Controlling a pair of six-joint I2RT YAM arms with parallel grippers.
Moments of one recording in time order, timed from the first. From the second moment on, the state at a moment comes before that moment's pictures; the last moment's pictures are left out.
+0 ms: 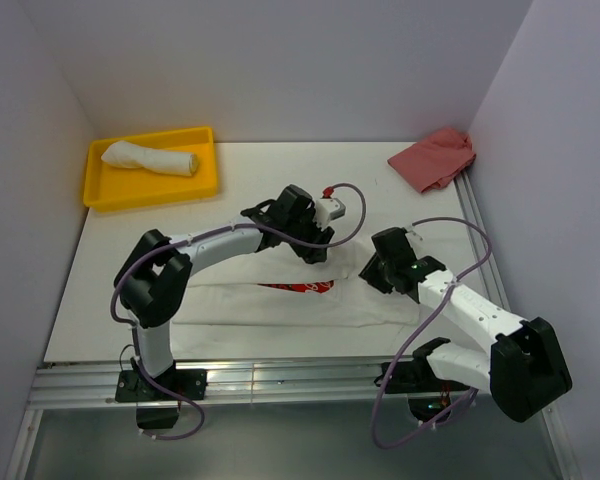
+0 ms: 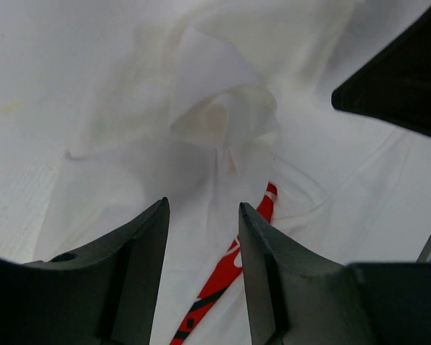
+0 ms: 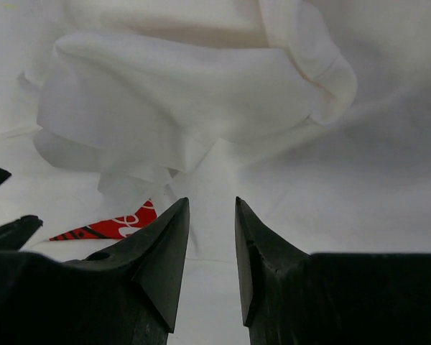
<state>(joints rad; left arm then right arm) -0.79 1.86 1.33 -0.28 0.34 0.05 0.43 1.11 0.60 -0.48 0.16 1.03</state>
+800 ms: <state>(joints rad) -0.85 1.97 1.44 -0.22 0.33 0.04 0.44 1.18 0.56 -0.37 0.15 1.05</state>
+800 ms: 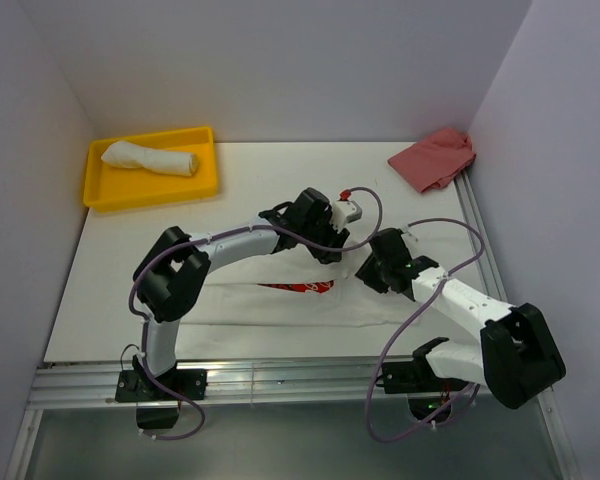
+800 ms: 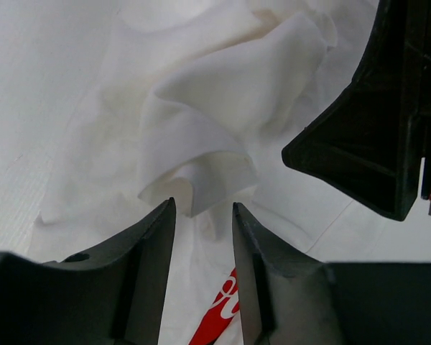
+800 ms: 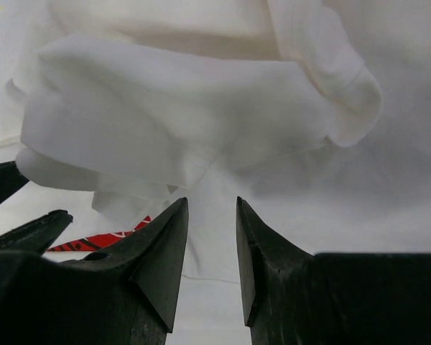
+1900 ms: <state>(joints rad) -0.85 1.99 1.49 -0.24 0.29 0.07 0.45 1.33 0.59 -0.27 0.12 1.10</state>
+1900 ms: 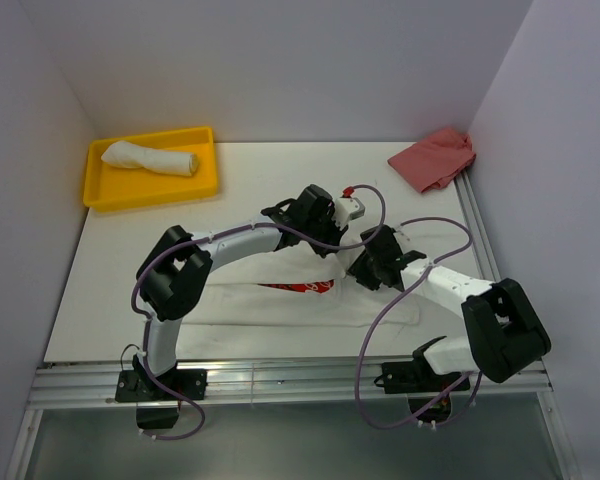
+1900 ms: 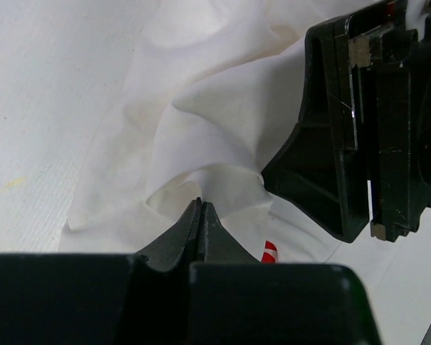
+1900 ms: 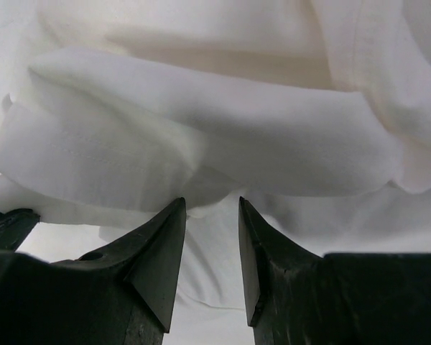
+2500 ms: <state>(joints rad) -0.85 1.99 1.49 -0.25 0.28 0.09 0.45 1.39 0.60 -0.23 0.12 1.14</state>
